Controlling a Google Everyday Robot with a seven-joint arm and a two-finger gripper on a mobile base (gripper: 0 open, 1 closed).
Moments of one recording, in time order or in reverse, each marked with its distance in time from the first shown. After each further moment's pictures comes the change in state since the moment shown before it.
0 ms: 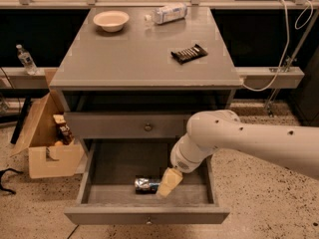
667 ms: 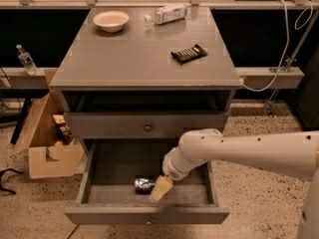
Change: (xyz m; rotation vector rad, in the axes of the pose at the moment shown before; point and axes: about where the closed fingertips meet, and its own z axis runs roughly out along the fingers) arm 0.001 -0.017 0.090 -0.014 -0.065 -0.047
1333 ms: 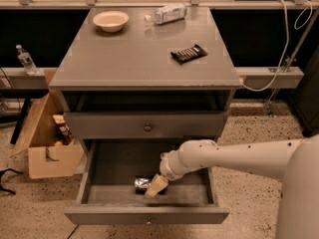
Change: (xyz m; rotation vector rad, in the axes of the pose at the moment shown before) arm -0.008 -0.035 0.057 0.059 -0.140 -0.020
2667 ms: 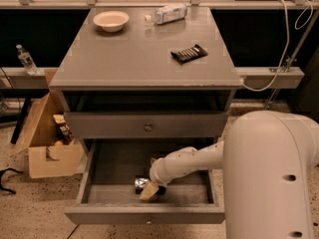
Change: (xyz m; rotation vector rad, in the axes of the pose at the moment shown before) arm 0.016 -0.006 0.085 0.029 0.036 -0.115
